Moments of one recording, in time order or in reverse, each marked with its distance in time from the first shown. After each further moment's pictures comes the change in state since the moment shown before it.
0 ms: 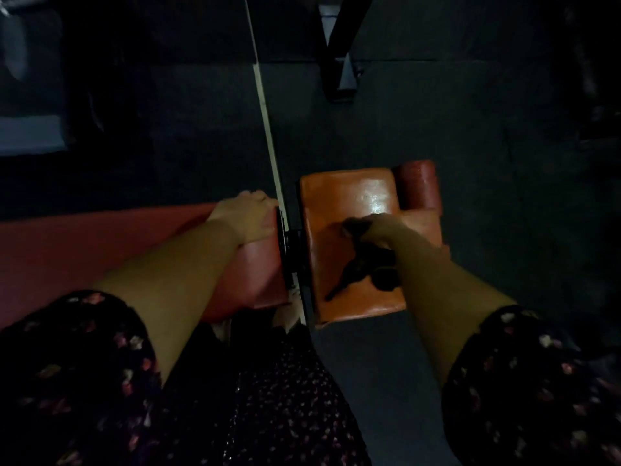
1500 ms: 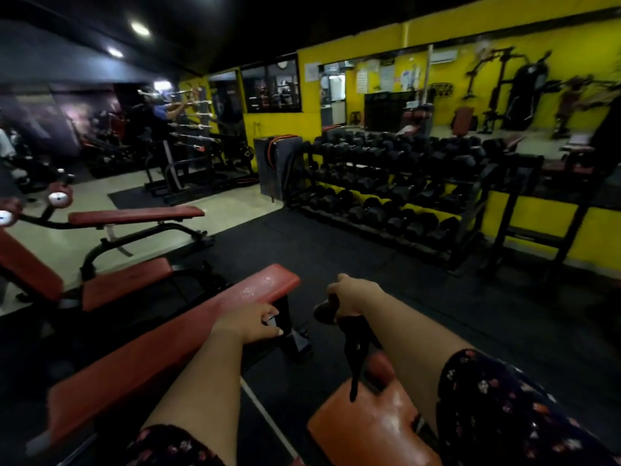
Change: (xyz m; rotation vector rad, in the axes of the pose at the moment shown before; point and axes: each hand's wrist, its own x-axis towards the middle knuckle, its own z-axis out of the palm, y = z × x) left_hand -0.194 0.132 -0.345 0.193 0.316 0.238; right_hand -0.301 -0.049 -0.204 -0.300 0.603 -0.284
